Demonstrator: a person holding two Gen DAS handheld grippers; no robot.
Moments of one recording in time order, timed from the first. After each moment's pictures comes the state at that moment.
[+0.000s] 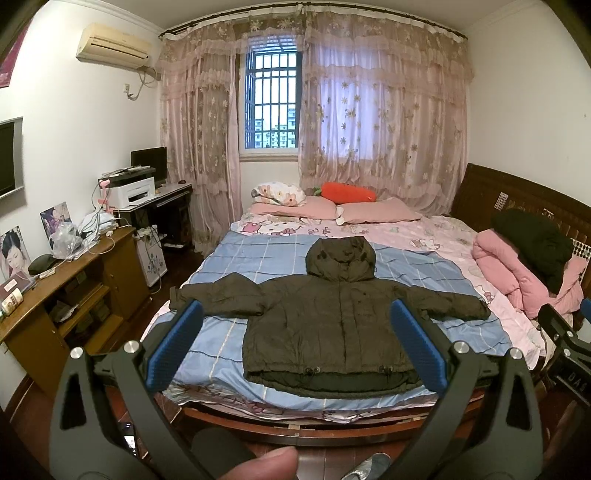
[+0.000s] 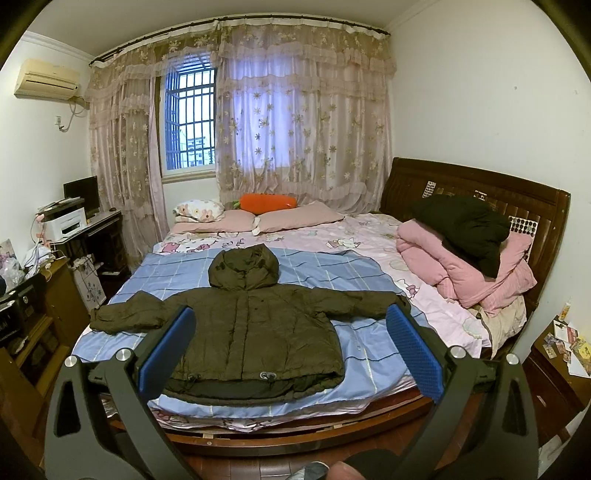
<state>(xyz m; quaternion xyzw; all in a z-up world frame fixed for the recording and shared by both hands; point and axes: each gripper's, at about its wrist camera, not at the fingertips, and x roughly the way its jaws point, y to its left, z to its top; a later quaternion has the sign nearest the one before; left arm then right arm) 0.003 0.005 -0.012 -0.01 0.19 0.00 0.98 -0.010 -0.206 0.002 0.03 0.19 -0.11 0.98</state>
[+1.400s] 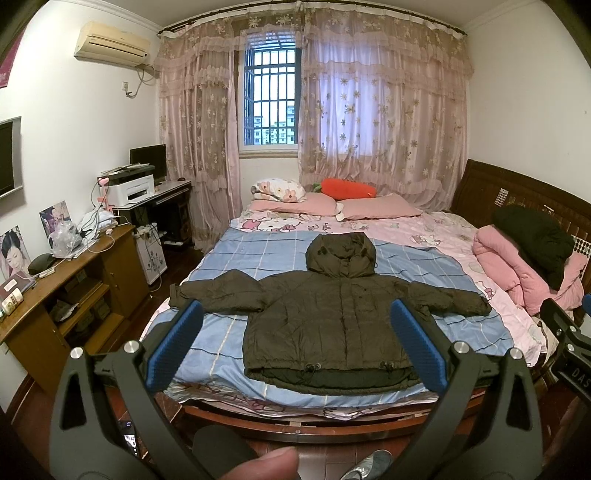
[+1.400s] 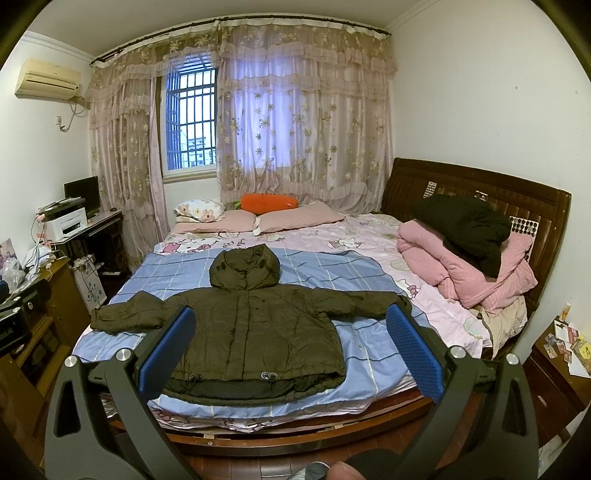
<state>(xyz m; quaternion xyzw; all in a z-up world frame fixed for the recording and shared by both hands) 0.006 0.000 -0.011 0.00 0.20 0.01 0.98 -0.010 -0.206 0.002 0.03 0.19 -0.11 0.98</state>
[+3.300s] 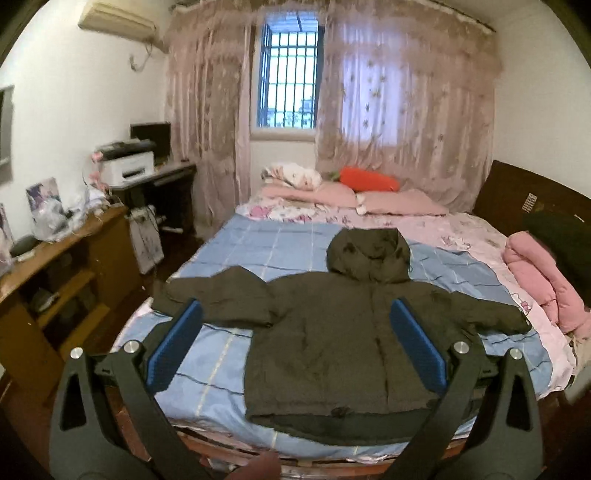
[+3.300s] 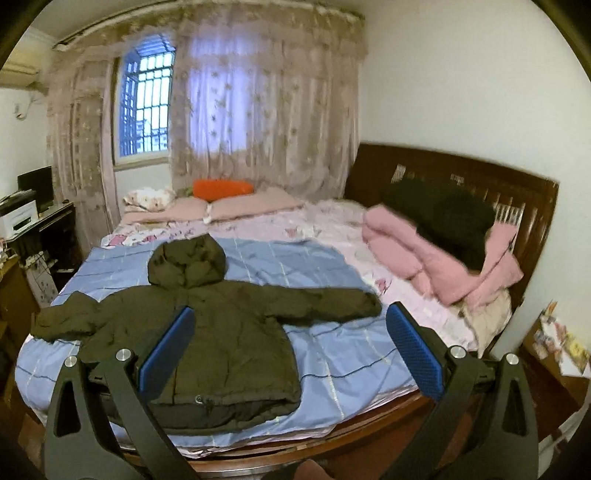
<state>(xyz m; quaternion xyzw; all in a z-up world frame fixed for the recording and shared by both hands) 0.198 0.055 -0.105 -0.02 0.22 0.02 0.97 0.119 -0.314 -0.069 0.05 0.22 -0.19 0.95</state>
